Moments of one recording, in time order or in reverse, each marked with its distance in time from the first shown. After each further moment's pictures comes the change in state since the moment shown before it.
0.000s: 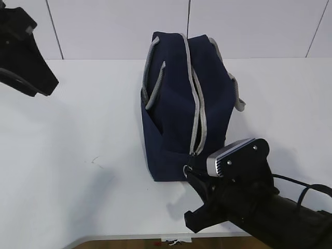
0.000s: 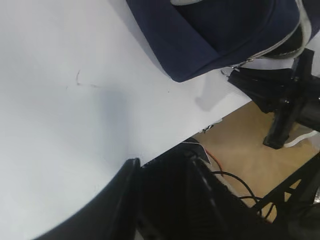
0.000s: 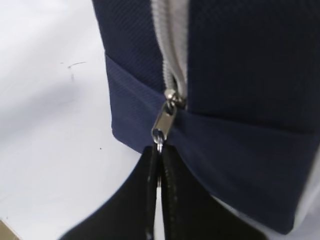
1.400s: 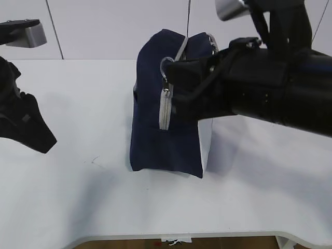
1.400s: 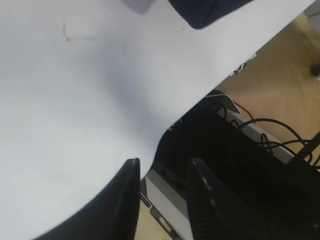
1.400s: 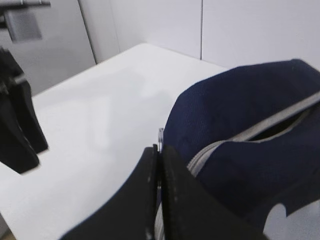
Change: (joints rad) left arm 0.000 0.000 0.227 0.007 -0.080 0.282; right arm 0.000 -0.531 -0.390 0.022 0.766 -0.173
